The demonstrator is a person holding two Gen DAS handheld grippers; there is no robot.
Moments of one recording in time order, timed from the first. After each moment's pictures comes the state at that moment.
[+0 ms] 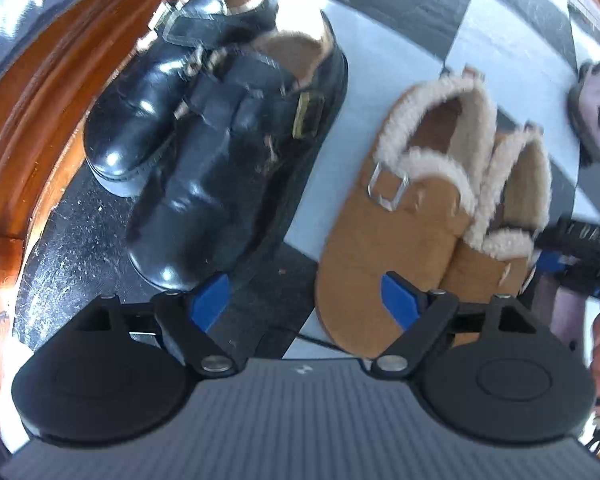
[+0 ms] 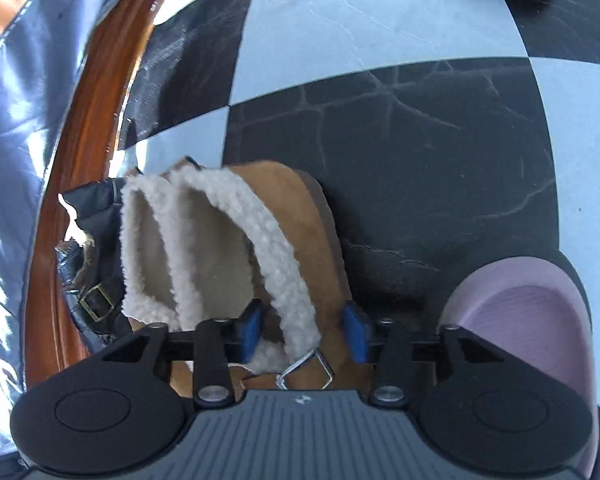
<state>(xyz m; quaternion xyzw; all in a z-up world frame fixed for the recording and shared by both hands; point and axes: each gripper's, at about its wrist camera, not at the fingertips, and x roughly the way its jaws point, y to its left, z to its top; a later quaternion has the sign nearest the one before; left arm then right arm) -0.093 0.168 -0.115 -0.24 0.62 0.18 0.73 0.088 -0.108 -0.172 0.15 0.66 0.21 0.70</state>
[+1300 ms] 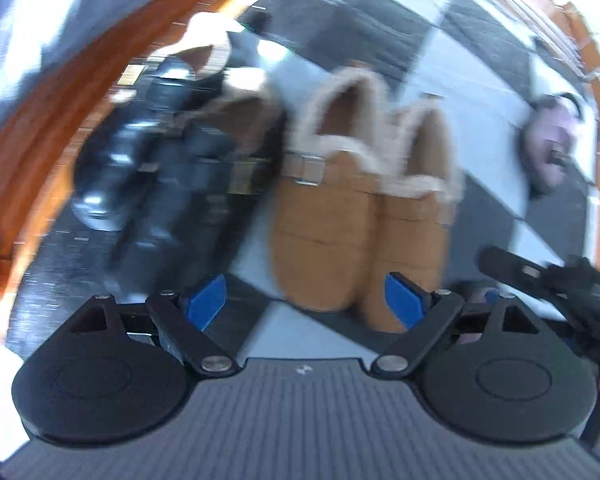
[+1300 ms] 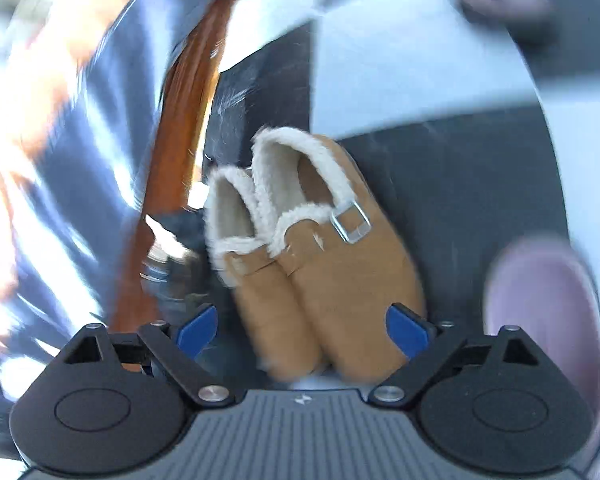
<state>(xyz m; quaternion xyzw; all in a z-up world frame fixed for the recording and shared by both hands) -0.053 0.151 -0.049 -0.30 0.56 0.10 0.77 0.054 -0.164 -0.118 0.39 0.67 0.26 0.57</state>
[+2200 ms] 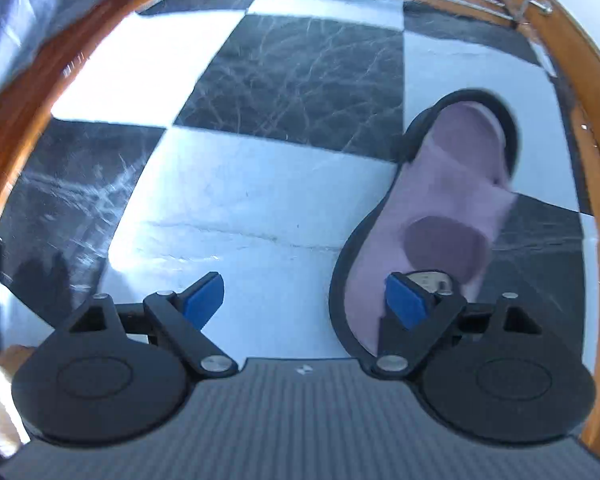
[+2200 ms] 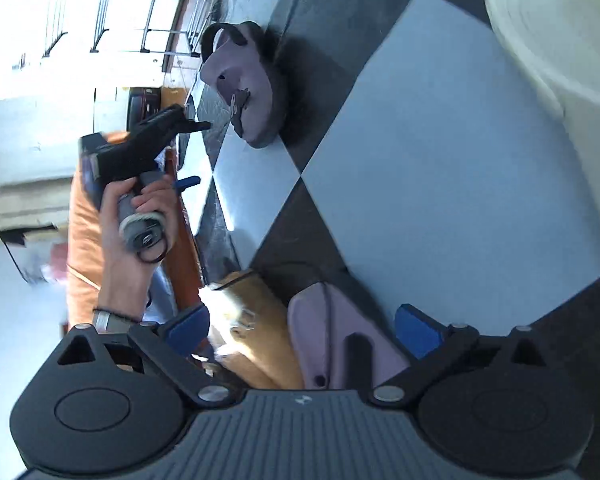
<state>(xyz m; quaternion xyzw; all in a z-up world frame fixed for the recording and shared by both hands) 0.292 -0.050 -0.125 -0.11 0.53 0.10 0.83 0.013 -0.406 -0.153 0.49 0.54 0.15 0.67</state>
